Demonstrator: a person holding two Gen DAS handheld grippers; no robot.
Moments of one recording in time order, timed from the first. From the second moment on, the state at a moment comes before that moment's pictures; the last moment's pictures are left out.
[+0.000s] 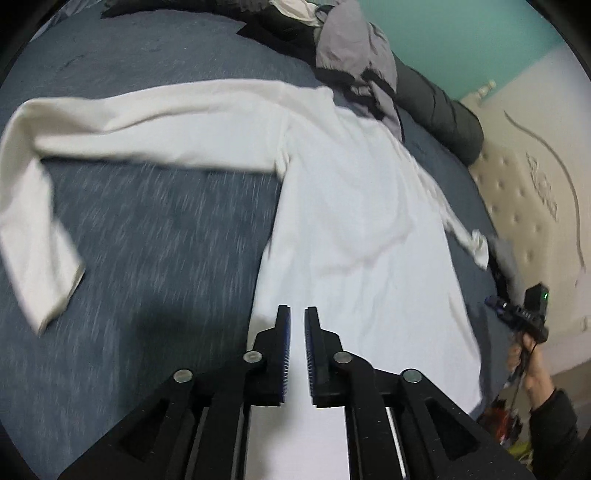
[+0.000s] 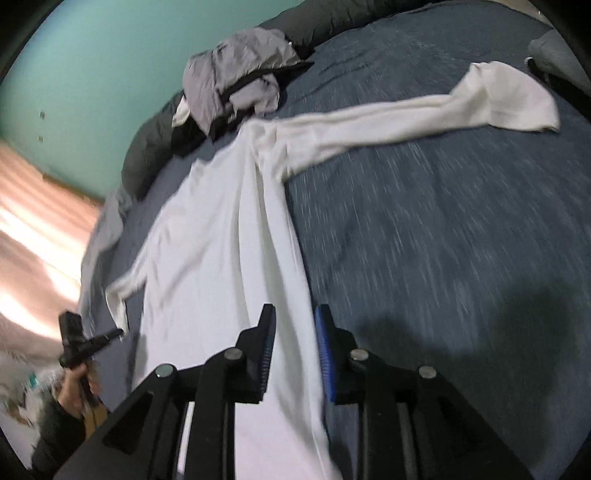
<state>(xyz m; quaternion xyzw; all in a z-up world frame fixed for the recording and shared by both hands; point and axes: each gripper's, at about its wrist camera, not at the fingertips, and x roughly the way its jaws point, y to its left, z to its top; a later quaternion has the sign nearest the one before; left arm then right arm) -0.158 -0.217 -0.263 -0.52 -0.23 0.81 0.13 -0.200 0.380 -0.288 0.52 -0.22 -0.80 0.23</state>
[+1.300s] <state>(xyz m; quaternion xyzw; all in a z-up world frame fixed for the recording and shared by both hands) -0.283 -0.249 -0.322 -0.46 -0.37 0.80 0.10 -0.372 0.362 -0.337 0.45 -0.30 -0.82 0.16</state>
